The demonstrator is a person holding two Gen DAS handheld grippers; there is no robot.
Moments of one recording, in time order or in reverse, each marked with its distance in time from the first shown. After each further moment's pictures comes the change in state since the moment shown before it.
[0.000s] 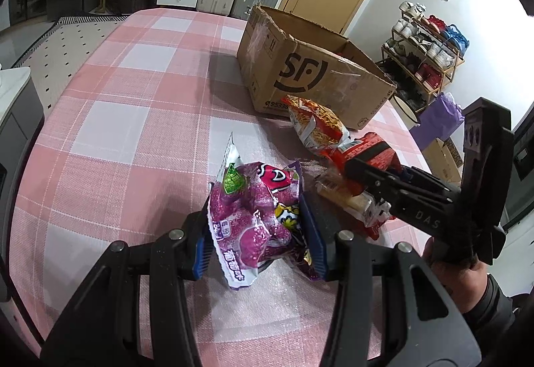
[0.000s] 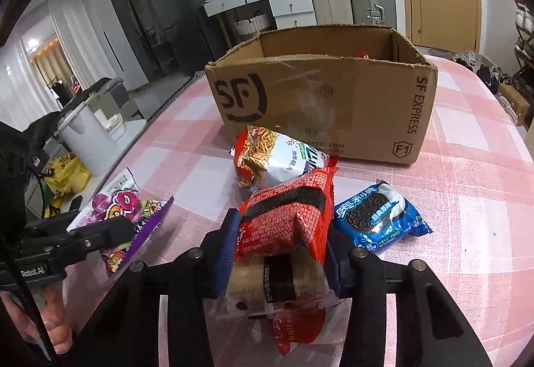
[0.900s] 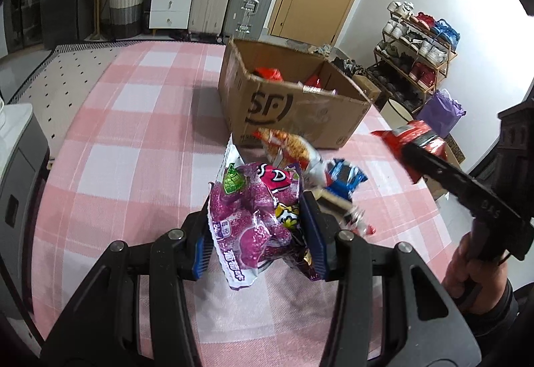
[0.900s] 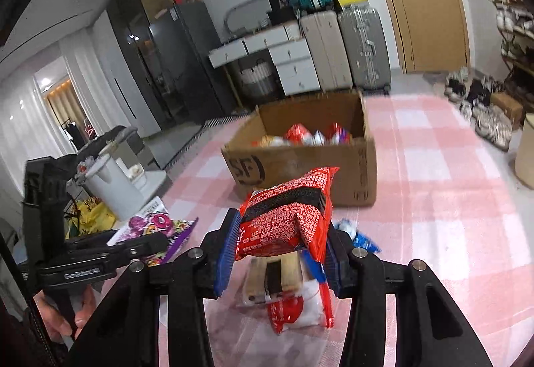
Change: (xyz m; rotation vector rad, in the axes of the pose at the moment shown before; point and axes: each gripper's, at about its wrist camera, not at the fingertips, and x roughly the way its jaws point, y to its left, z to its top) left arm -0.037 -0.038 0.023 0.087 -0.066 0.011; right arm -0.121 -0.023 0.011 0.056 -0.221 0.061
